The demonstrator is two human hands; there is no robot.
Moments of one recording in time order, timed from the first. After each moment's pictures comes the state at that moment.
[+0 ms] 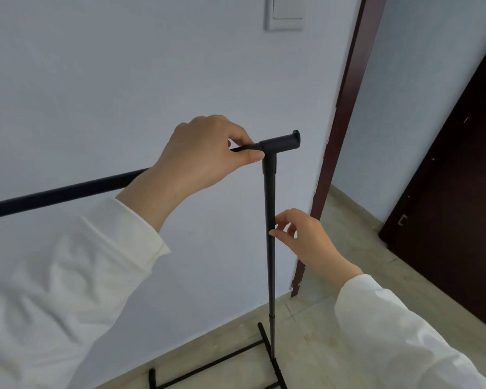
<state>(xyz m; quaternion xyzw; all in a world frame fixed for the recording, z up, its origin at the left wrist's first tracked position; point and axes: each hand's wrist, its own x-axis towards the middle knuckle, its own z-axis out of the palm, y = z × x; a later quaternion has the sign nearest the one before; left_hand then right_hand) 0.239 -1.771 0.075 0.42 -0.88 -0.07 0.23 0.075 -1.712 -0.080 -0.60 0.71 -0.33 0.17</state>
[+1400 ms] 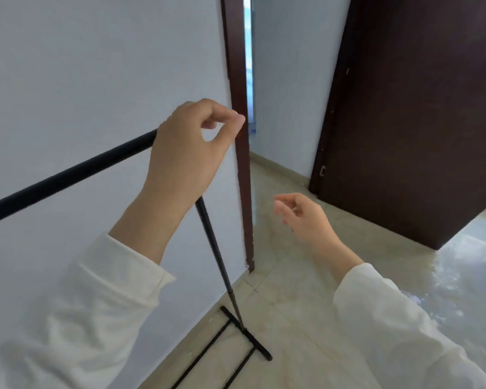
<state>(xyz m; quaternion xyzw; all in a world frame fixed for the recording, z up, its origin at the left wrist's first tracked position) 0.122 -1.748 0.037 0.27 -0.86 -0.22 0.38 -0.014 -1.650 -0.109 -0.33 0.75 -0.53 0.22</state>
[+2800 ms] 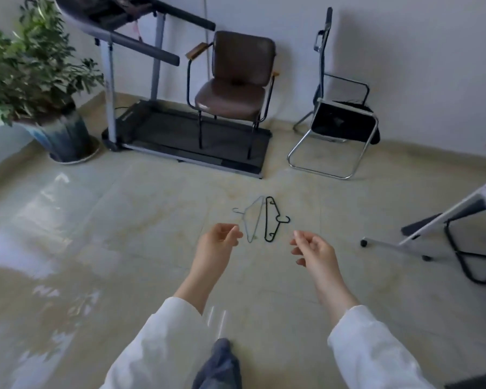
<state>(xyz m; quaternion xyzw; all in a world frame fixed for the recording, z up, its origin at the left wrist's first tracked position) 0.058 -0.655 -0.208 -0.35 -0.71 -0.44 -0.43 0.233 -0.624 -0.204 0.58 0.48 -0.53 -0.39</state>
